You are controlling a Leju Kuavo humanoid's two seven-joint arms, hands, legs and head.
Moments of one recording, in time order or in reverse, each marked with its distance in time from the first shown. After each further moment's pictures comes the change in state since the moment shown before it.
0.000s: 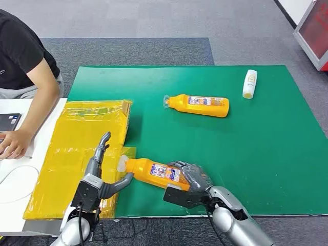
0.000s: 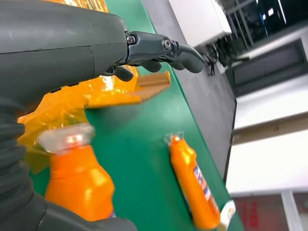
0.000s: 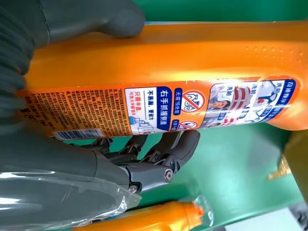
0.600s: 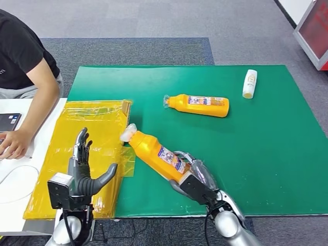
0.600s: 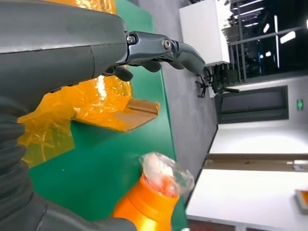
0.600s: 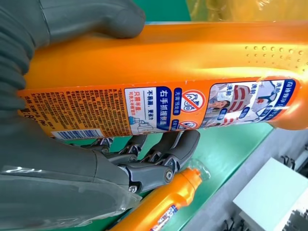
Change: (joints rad) left arm 0.021 -0.007 0.038 -0.055 0.240 0.061 -0.102; right arm 0.119 0.093 -0.169 -0.124 -0.213 -0.043 -0.098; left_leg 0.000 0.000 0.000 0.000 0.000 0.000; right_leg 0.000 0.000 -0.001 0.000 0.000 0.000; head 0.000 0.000
